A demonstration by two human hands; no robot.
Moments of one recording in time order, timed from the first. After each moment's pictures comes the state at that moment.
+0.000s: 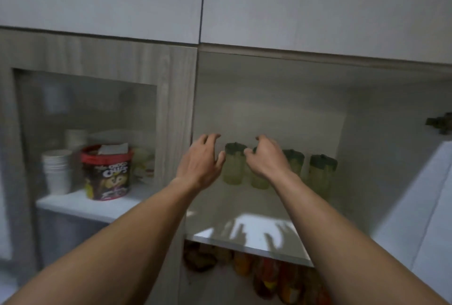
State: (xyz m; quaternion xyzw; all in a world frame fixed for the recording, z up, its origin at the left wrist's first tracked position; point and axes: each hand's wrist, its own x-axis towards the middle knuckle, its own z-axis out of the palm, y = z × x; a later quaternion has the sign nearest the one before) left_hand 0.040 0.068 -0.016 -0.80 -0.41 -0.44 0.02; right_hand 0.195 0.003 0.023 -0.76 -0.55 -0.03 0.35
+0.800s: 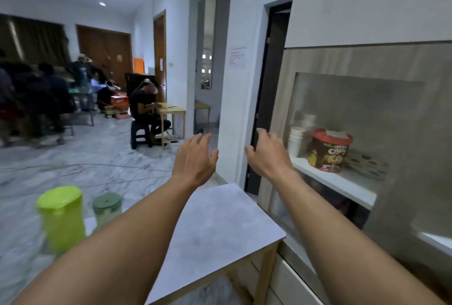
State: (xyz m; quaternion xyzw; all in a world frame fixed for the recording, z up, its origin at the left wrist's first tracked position) left_hand -0.444 -0.222 -0.085 -0.53 -0.76 -0.33 0.17; right_hand -0.270 -0.154 -0.035 -0.46 -0.84 0.08 0.28
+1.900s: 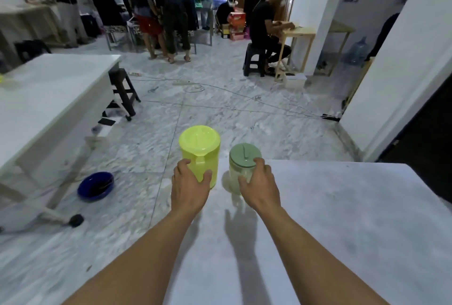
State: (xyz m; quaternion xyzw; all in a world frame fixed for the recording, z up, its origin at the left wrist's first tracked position) left_hand -0.826 -0.403 -0.341 -0.07 -0.90 -0.43 -0.02; right_hand -0.747 -0.251 -0.334 -0.33 -0.88 0.33 0.08
